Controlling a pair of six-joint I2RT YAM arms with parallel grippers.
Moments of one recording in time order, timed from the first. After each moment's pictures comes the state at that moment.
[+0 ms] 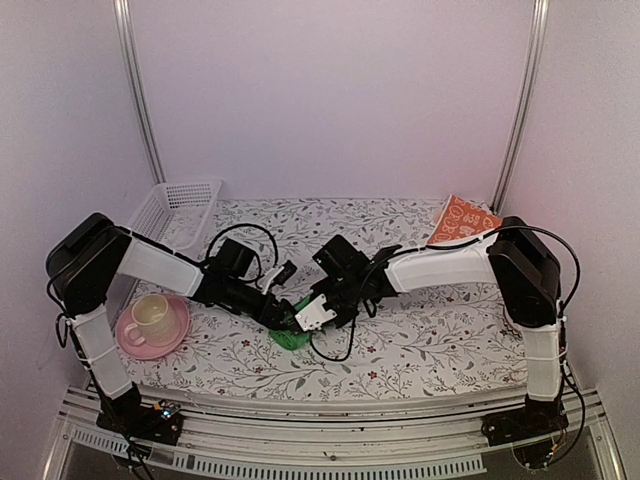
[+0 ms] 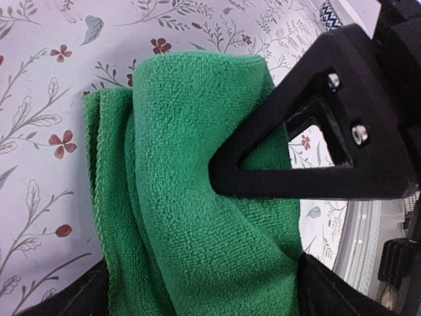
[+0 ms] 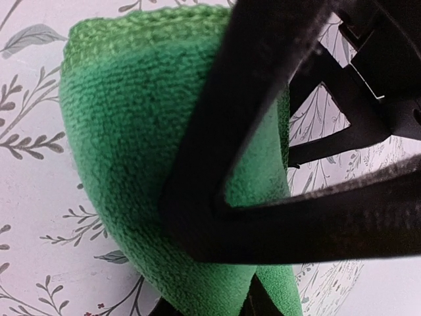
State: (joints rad) left arm -0.60 1.83 0.85 0.08 0.68 -0.13; right arm 0.97 2.11 1.47 -0.31 -0.07 -1.33
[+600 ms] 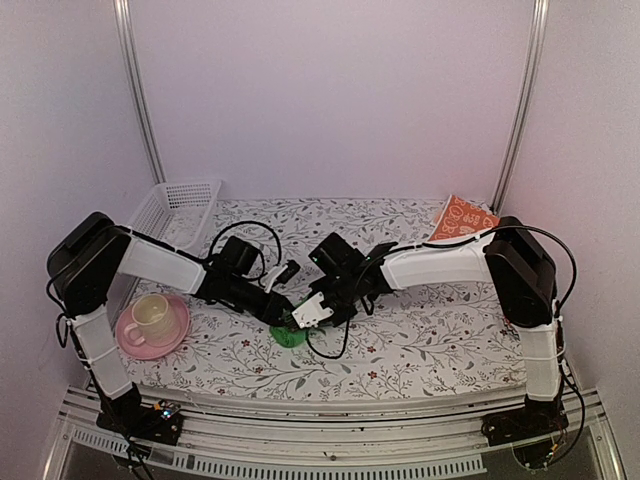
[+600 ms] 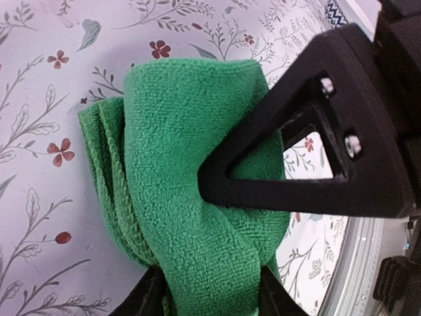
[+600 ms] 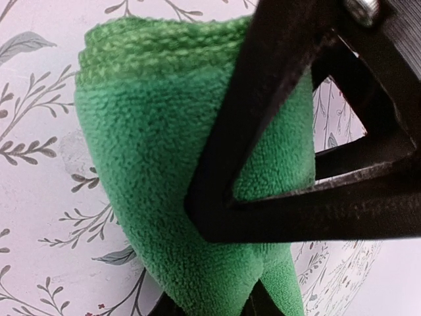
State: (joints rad) left arm -0.62 1.84 0.89 0.03 0.65 -0.13; right arm 0.97 2.14 1.53 -0.38 -0.05 -1.29
